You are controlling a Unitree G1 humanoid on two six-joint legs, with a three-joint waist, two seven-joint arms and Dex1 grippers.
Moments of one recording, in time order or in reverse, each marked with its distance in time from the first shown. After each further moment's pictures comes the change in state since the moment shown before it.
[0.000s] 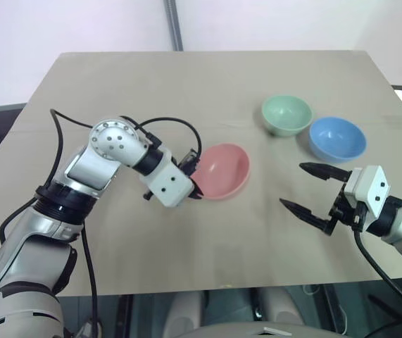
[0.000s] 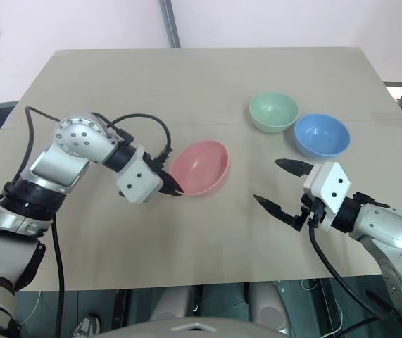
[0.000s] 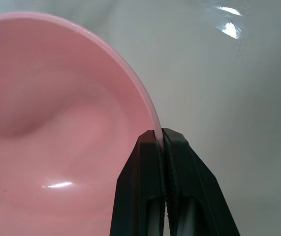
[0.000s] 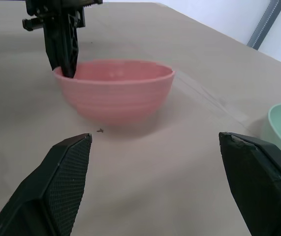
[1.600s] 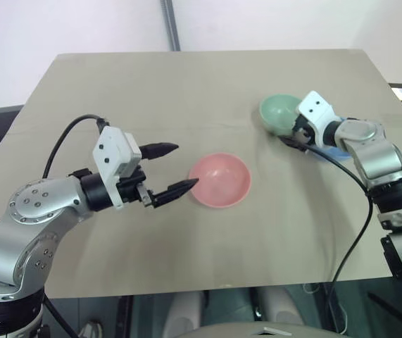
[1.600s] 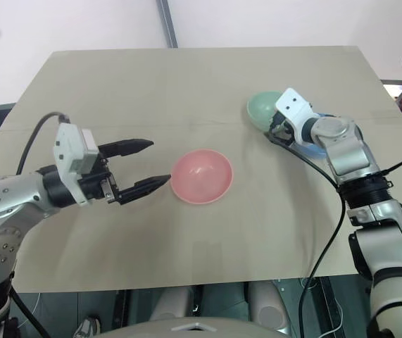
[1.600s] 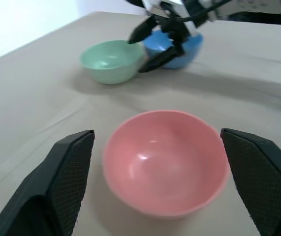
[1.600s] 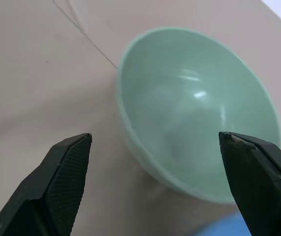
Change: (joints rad) left arm 0.672 -0.049 0.775 -0.805 -0.666 1.183 0.847; right arm -0.956 0.137 0.446 1.118 -0.512 0.010 -0.008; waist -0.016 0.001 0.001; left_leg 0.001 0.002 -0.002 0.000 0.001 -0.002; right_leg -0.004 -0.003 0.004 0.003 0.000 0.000
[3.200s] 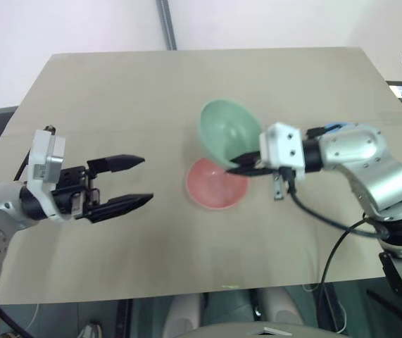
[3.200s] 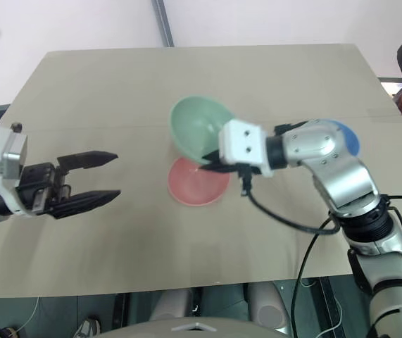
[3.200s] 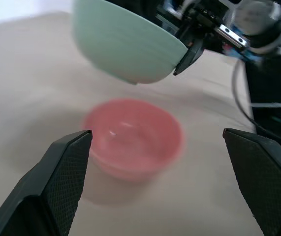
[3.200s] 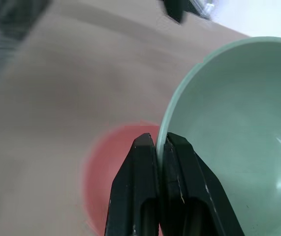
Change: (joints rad) left arm 0.146 0.190 0.172 0.377 -0.171 -0.153 -0.552; right arm 0.154 0.008 0.086 -0.792 0.245 0.033 0.441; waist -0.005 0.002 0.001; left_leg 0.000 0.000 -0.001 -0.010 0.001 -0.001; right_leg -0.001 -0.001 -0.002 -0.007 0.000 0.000
